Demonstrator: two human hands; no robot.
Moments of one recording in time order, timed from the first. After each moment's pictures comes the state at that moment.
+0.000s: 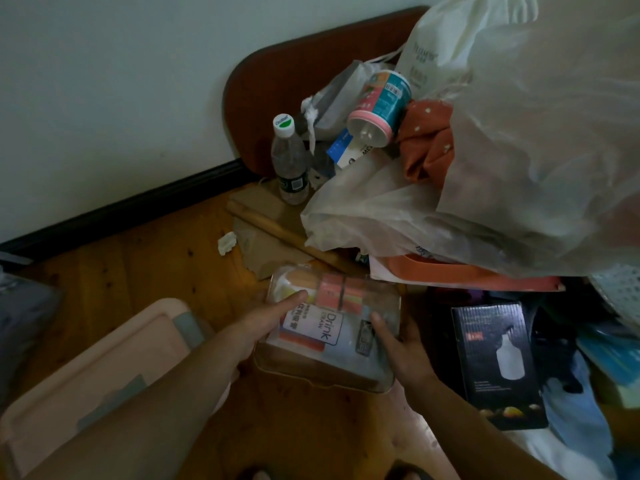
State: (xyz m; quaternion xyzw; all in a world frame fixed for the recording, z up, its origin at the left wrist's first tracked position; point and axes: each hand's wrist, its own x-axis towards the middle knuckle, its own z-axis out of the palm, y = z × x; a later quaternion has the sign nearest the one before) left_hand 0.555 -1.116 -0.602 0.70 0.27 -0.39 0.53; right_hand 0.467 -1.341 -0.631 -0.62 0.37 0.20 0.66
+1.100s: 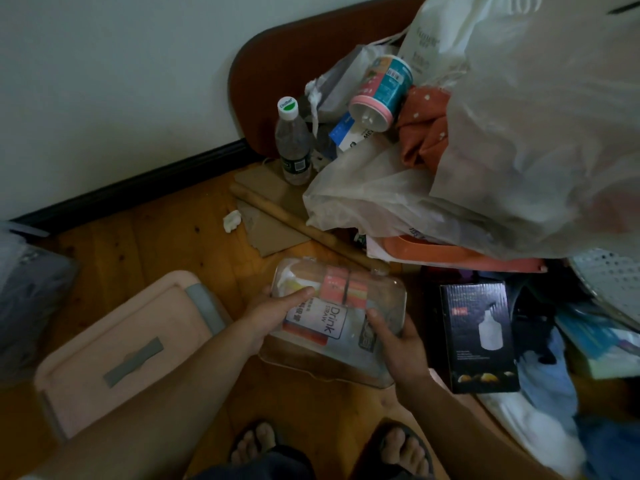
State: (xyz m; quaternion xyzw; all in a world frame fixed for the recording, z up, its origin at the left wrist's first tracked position) left_hand 0.521 -1.119 -0.600 0.65 0.30 -0.37 0.59; right_hand 0.431 -1.331 -0.599 -0.62 0.39 0.17 0.65
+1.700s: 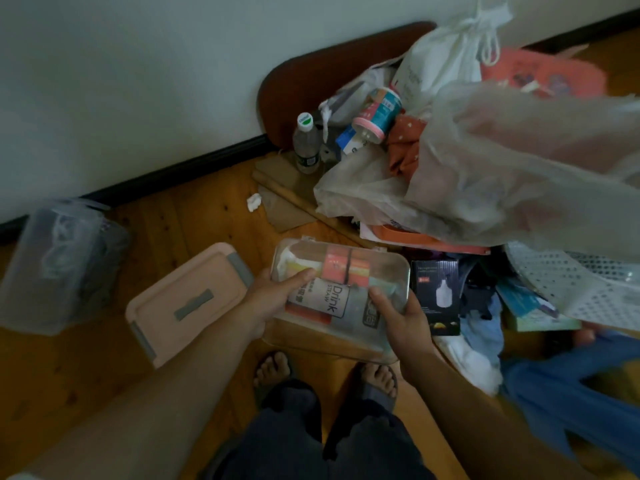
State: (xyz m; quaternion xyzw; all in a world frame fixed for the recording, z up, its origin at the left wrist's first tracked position) left_hand 0.484 -1.110 -0.433 0.64 0.31 -0.38 0.60; right_hand 0.413 -1.333 -0.437 -0.67 0.38 0.19 0.61
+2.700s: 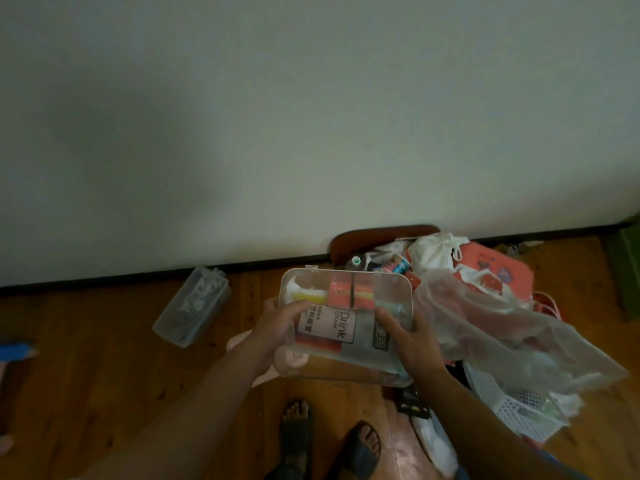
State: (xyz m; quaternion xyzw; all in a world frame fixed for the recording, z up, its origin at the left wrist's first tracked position) left_hand 0.483 -1.037 -0.032 0.60 0.35 -0.24 0.67; right_hand 0.489 -1.270 -0.030 -0.75 0.20 0.19 0.60
